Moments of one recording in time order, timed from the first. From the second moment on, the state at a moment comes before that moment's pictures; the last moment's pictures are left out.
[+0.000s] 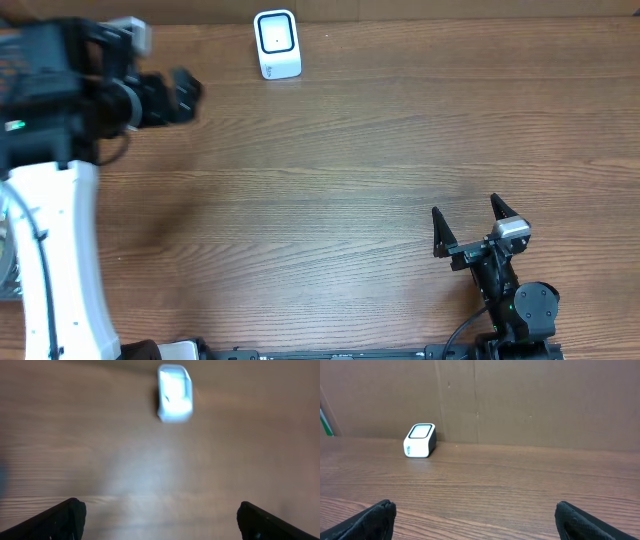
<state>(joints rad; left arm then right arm) 0.19 1.51 1.87 -1.17 0.33 -0.09 0.08 0.01 0.02 -0.02 -0.15 0.04</state>
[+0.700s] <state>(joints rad) 0.80 1.65 1.99 -1.34 -0.05 -0.44 0.08 0.01 0.02 -0.02 -0.15 0.04</state>
